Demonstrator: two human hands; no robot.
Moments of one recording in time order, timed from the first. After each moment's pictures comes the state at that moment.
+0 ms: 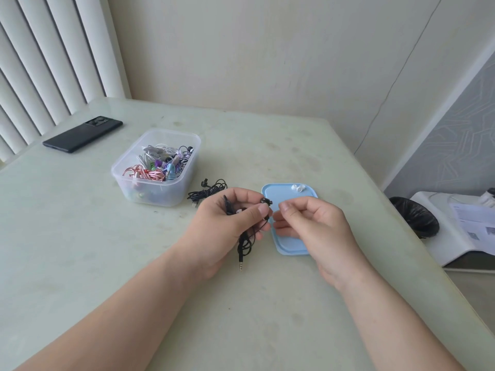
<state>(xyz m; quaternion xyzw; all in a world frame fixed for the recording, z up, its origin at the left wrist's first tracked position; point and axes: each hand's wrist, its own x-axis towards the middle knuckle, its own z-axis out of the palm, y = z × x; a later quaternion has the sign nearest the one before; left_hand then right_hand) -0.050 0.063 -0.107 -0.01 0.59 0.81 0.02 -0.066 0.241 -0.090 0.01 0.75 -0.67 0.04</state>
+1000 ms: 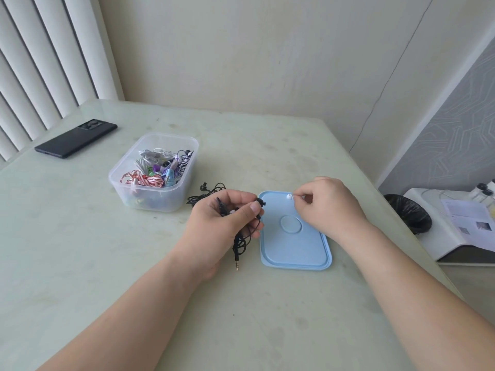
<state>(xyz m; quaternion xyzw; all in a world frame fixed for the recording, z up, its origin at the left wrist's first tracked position) -0.059 0.055 -0.113 -0.02 0.59 0.81 -0.02 -0.139 0.267 -0.088 -0.11 0.97 -0.17 -0.10</state>
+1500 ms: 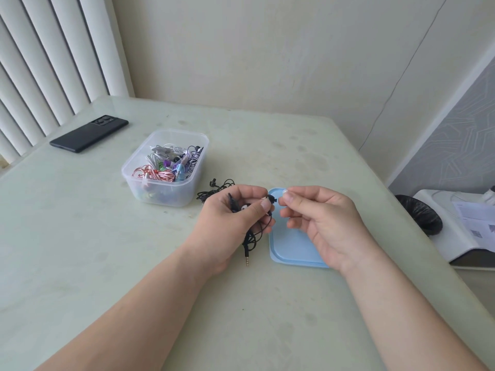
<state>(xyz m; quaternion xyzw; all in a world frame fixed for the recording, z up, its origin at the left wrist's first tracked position) -0.055 0.057 -0.110 -0.02 0.58 0.82 -0.01 -0.079 0.230 -0.074 0.02 0.63 -0.77 0.08</state>
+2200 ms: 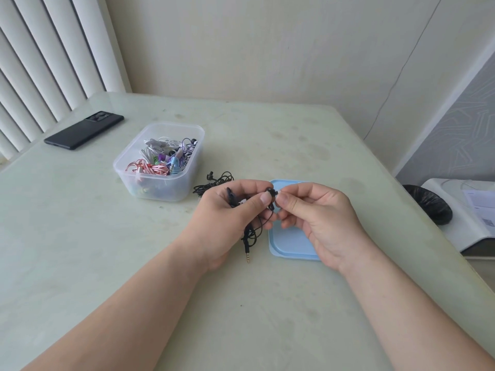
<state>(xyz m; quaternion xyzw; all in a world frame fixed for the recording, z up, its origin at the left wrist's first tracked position) -0.057 0.056 -0.114 0.01 0.61 0.80 0.00 -0.079 0.230 -0.094 -0.04 0.63 -0.77 0.09</state>
